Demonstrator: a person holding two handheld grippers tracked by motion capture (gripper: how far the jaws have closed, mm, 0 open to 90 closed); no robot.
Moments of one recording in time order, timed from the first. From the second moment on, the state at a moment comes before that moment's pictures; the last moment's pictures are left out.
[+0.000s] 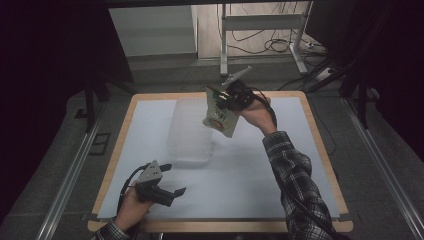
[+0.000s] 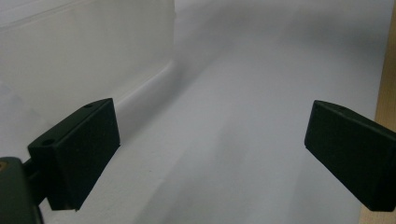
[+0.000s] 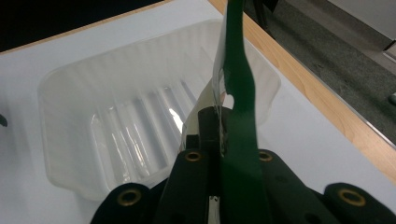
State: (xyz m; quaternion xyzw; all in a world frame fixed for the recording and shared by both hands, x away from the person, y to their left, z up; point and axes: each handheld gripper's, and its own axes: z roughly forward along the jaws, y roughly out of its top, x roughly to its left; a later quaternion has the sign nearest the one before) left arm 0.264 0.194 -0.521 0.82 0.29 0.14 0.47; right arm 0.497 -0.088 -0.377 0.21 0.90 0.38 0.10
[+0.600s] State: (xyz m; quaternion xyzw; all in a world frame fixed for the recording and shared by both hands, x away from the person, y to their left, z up) left arm 0.264 0.193 -0.520 0.82 0.28 0.14 0.47; right arm 0.504 -0.046 -0.378 0.19 0.90 0.38 0.12
